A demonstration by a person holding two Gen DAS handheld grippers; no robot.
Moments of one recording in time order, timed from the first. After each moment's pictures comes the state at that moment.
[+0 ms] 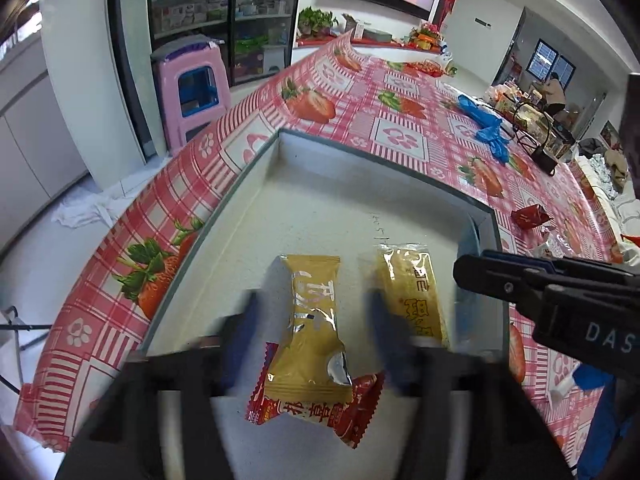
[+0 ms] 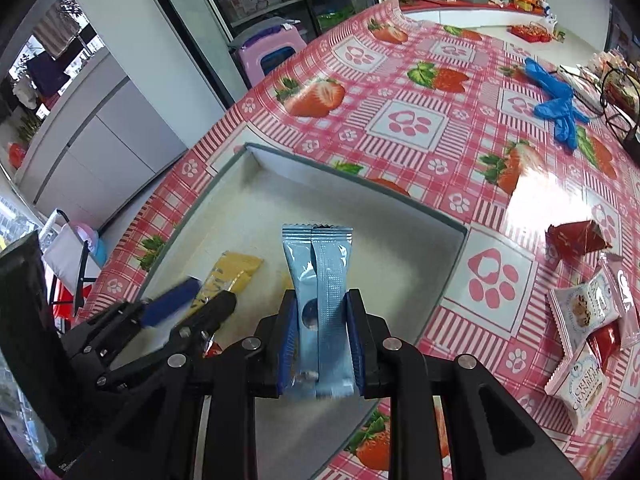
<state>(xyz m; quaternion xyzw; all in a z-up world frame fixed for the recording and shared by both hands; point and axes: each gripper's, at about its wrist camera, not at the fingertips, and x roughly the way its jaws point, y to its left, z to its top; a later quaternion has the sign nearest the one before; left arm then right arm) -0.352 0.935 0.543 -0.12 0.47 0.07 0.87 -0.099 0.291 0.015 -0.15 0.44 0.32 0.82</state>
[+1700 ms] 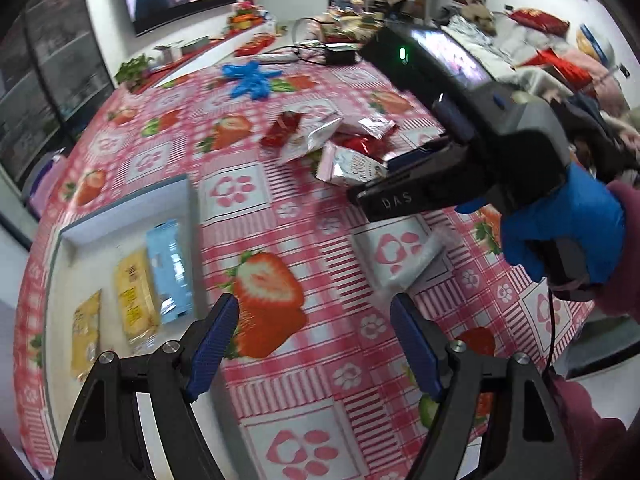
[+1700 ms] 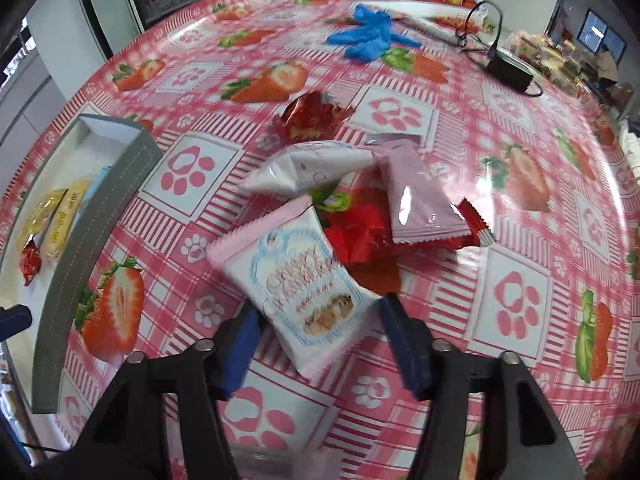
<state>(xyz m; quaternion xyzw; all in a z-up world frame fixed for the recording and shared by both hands) -0.390 0.726 0.565 0.10 0.48 -0.18 0.85 -0.052 0.100 -0.006 -0.19 0.43 0.19 0.86</state>
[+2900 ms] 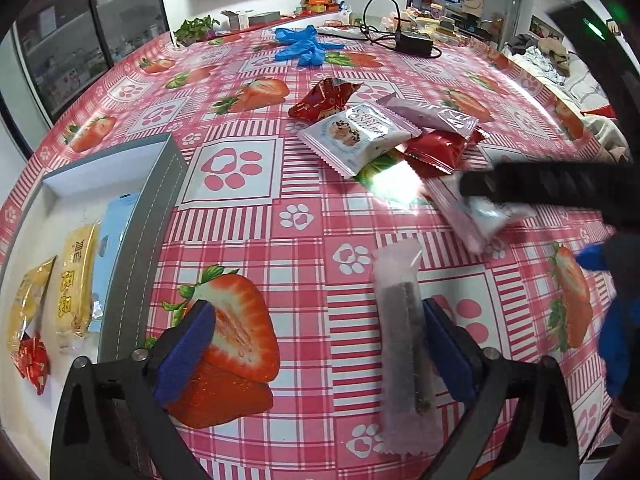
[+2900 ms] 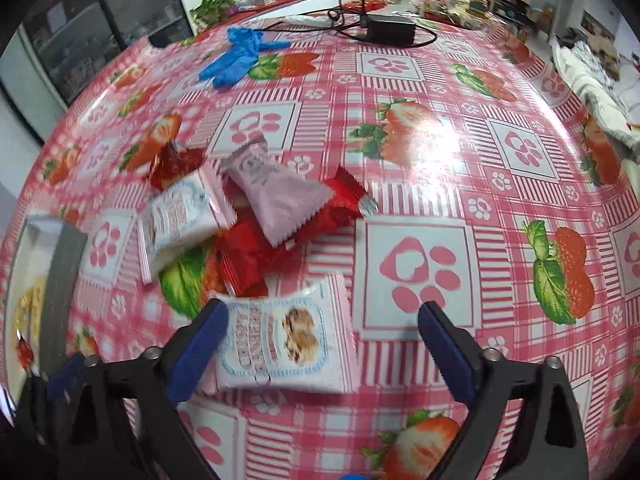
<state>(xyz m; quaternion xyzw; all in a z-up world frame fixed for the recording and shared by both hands) -0.339 0.710 0.507 0.02 0.50 -0.06 0.87 -0.029 0.033 0.008 -0.07 0.43 0.09 0.90</state>
